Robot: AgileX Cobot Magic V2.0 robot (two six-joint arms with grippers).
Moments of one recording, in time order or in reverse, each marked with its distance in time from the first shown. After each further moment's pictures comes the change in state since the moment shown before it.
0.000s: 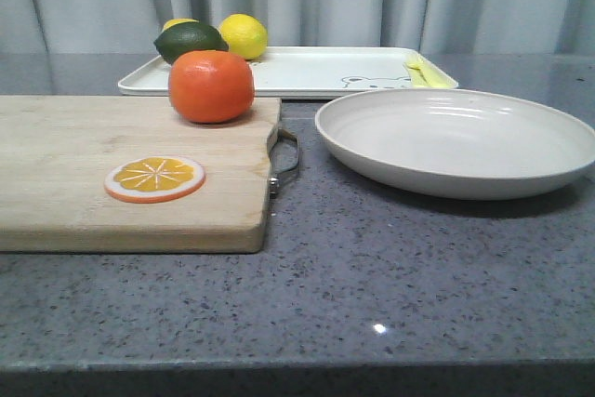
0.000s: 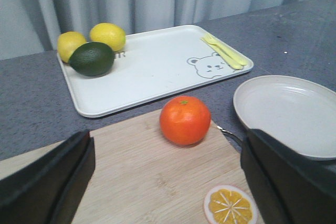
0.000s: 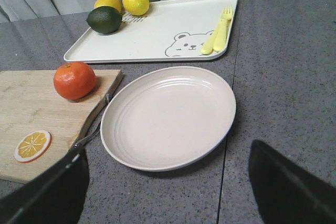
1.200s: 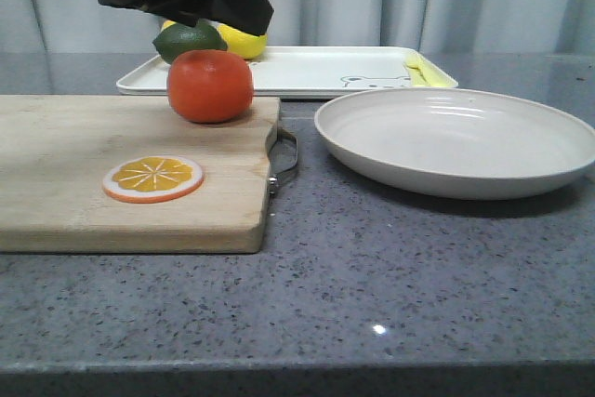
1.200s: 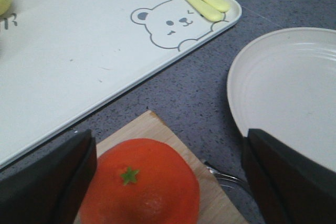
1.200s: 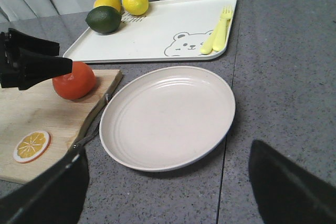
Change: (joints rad) left arm -0.281 0.847 -0.346 -0.376 -0.270 0.477; right arm 0.000 0.000 0.000 0.000 0.000 0.000
